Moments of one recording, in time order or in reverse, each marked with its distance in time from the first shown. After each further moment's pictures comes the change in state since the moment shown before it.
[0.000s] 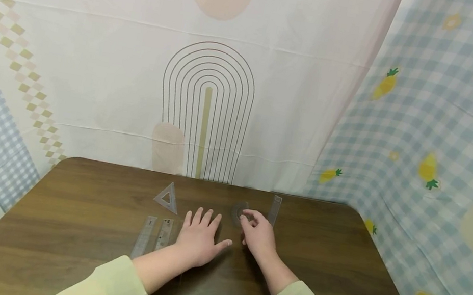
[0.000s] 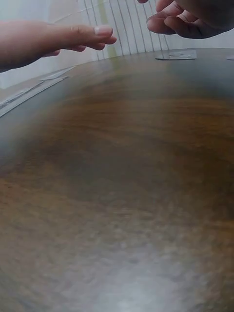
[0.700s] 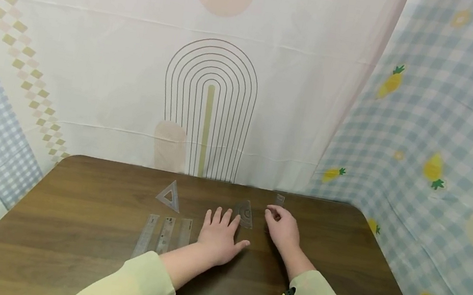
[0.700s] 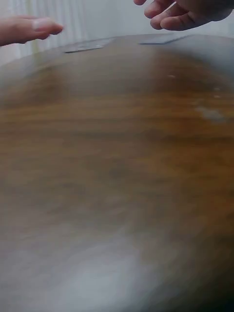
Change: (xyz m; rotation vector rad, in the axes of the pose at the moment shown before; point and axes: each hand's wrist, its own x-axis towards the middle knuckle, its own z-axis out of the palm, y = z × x) left_hand 0.021 0.038 0.011 0.112 -0.040 0.002; right_hand 0.040 0.043 -0.044 -0.297 0.095 -0.111
